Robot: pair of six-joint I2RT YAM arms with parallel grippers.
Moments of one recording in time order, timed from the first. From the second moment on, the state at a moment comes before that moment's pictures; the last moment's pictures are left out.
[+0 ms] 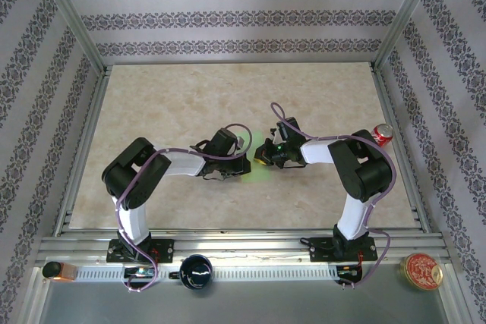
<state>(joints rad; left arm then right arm) -0.67 1.85 0.88 0.08 0.42 -0.85 0.42 1.83 0.80 0.08 -0.59 0.91</state>
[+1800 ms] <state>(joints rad) -0.67 1.81 0.78 0.19 0.42 -0.81 0.32 1.74 0.78 0.06 -0.58 0.89</state>
